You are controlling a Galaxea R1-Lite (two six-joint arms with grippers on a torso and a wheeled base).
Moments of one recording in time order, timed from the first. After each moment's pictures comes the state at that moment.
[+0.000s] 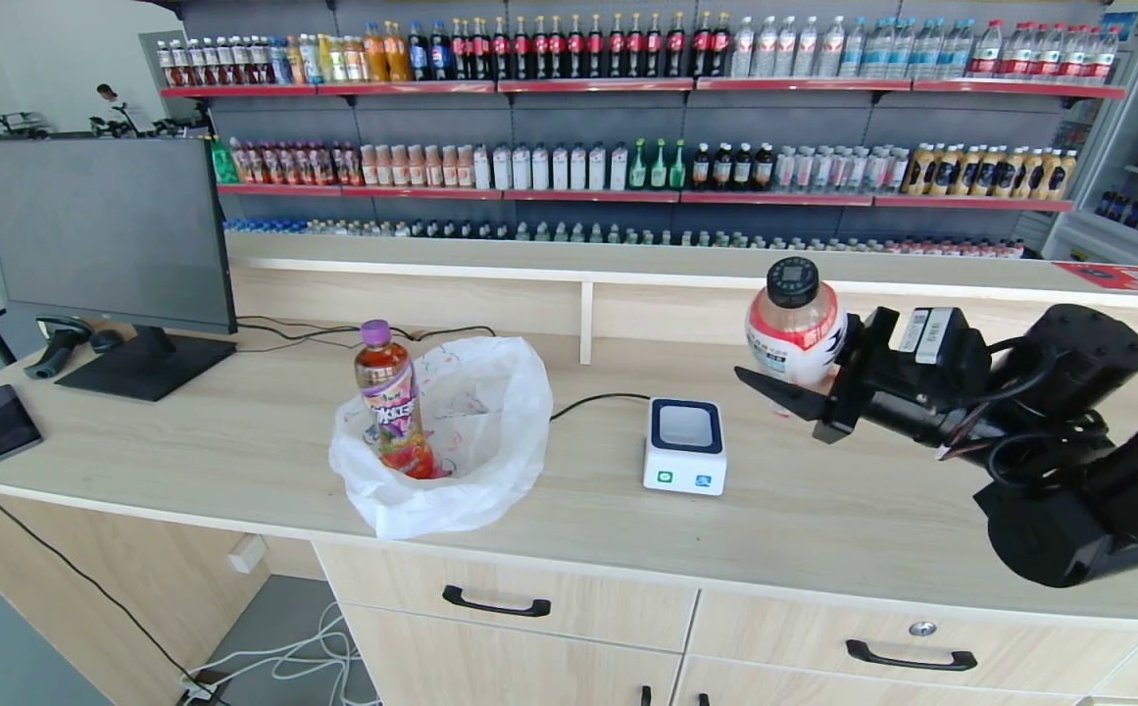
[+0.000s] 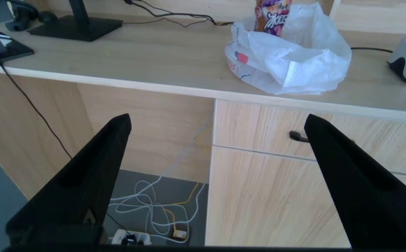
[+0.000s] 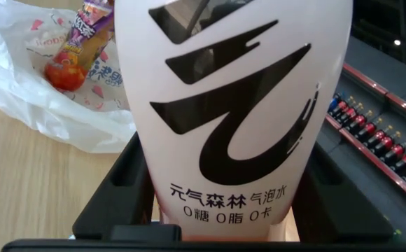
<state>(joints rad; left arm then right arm) 0.00 0.00 -0.01 0.01 0.03 0.06 0.16 1.98 -0.74 -1.57 0.86 -0.49</state>
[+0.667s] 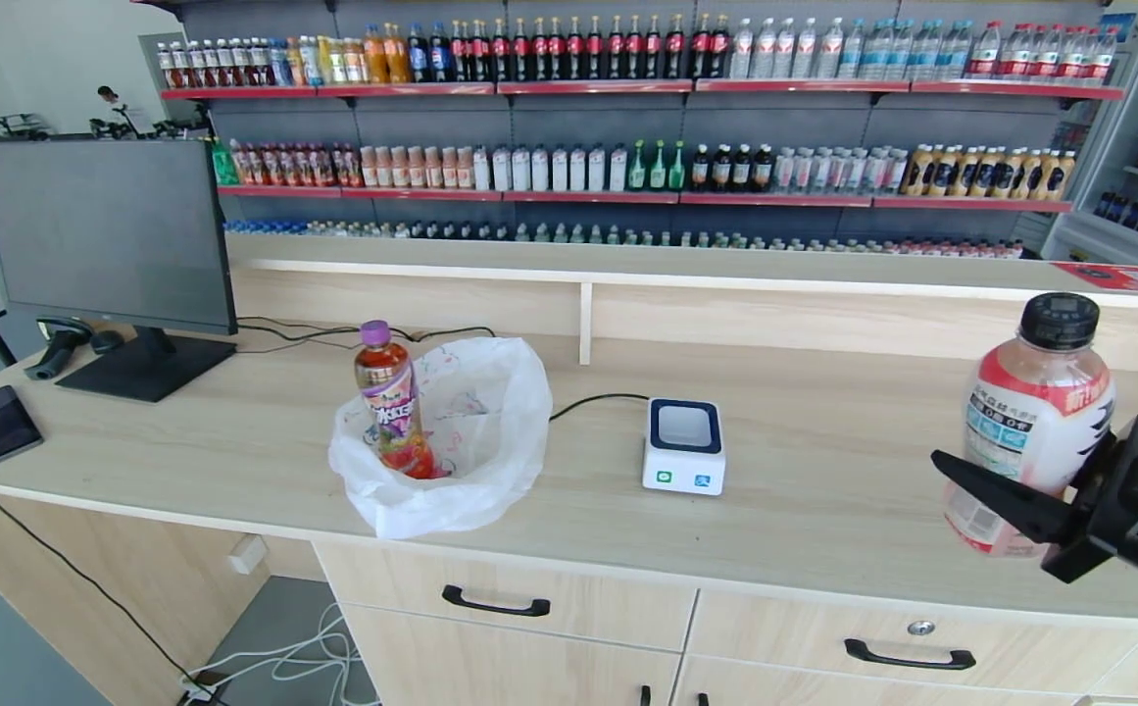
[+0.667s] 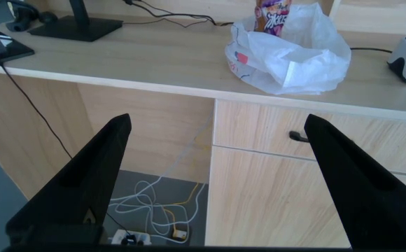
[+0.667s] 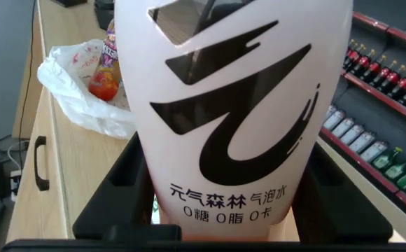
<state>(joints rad) 0.00 0.00 -0.01 0.01 0.03 0.06 -0.11 1.53 -0.13 -1.57 0.79 -0.25</state>
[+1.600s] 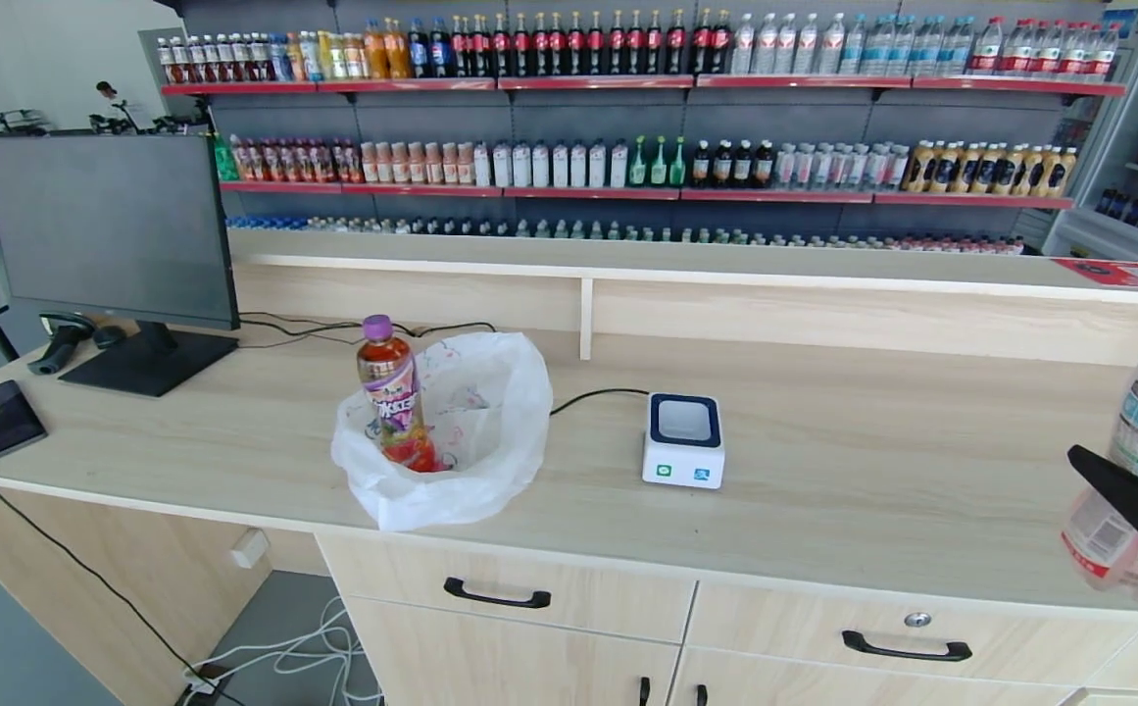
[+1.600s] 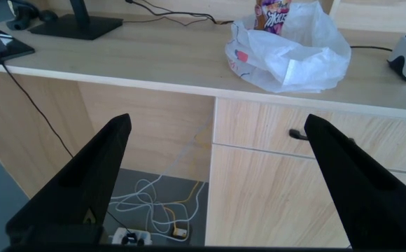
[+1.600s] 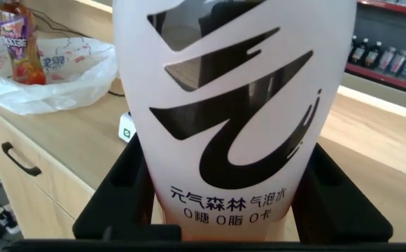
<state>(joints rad) 0.00 0.00 -0.01 0.01 0.03 0.06 -0.33 1.35 0.00 -1.57 0.68 -0.08</state>
